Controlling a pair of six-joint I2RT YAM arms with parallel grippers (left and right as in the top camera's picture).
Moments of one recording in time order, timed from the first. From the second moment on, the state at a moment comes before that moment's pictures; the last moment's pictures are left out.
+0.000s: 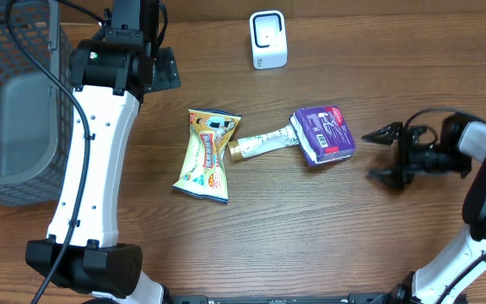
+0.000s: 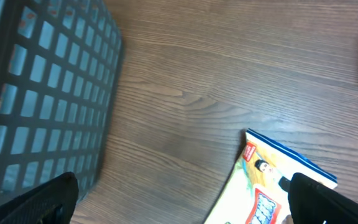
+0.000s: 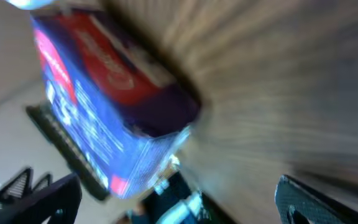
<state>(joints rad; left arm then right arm) -0.14 1.75 1.95 -1.27 -0.37 -0.34 -0.36 2.04 1.11 -0.88 -1.07 0.28</state>
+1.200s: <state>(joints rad) -0.14 1.75 1.95 -1.36 -0.32 -0.33 -0.03 1.88 0.46 0.81 -0.85 1.62</state>
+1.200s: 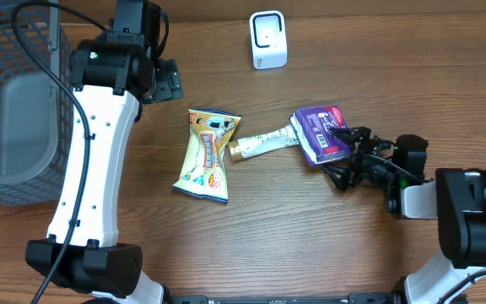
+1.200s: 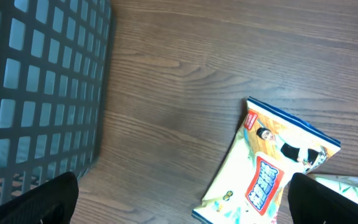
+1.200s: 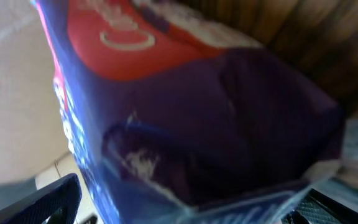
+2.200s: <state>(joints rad) -0.14 1.75 1.95 -1.37 -0.32 -0.33 -0.12 1.87 0.47 0.80 -0.64 1.46</state>
